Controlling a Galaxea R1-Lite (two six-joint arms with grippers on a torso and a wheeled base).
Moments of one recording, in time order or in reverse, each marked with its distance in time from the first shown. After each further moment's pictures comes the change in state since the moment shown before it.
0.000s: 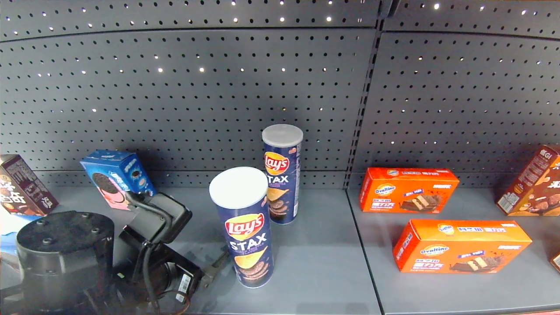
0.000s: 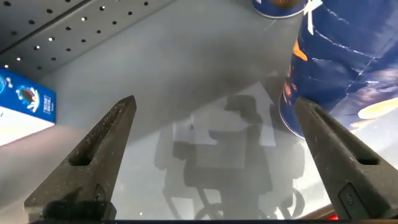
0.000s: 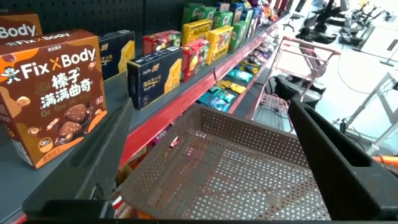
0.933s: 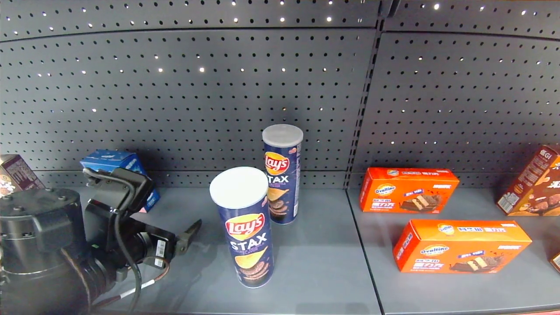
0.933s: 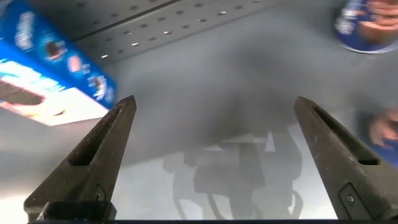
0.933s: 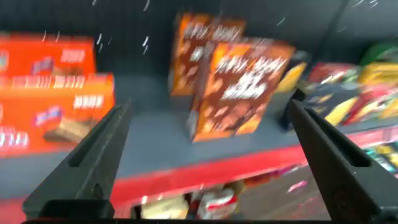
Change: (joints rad) left arm 0.207 -0.011 -0.011 -0.068 -0.003 -0.008; right arm -0.001 0.001 0.091 0.024 0.719 0.092
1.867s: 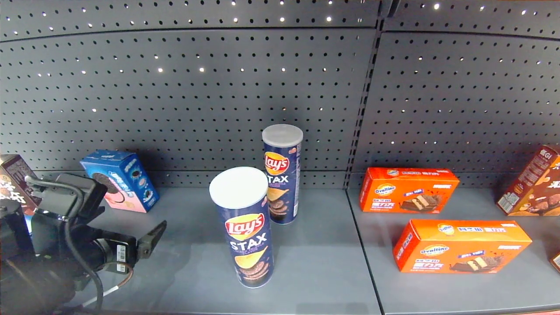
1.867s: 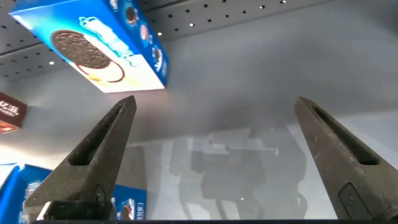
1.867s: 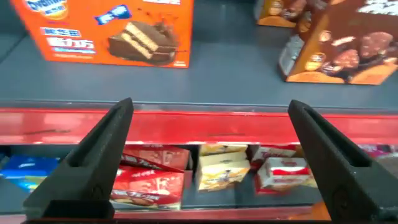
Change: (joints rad) left arm 0.141 -0.114 0.077 0.002 -0.014 0.005; right arm -0.001 0.002 0.286 -0.077 0.257 0.088
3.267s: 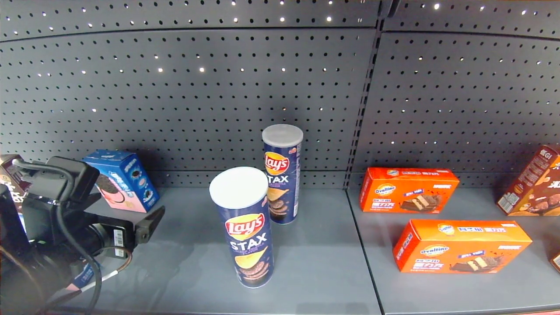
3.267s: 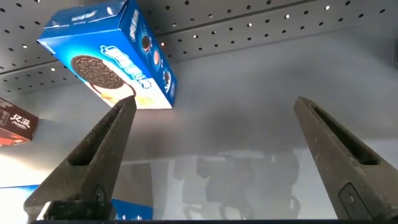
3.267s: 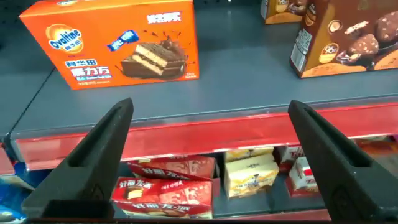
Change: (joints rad) left arm 0.006 -0.003 -0.055 0.000 0.000 -0.003; right arm 0.015 -0.001 0.016 -0.048 0.025 0.172
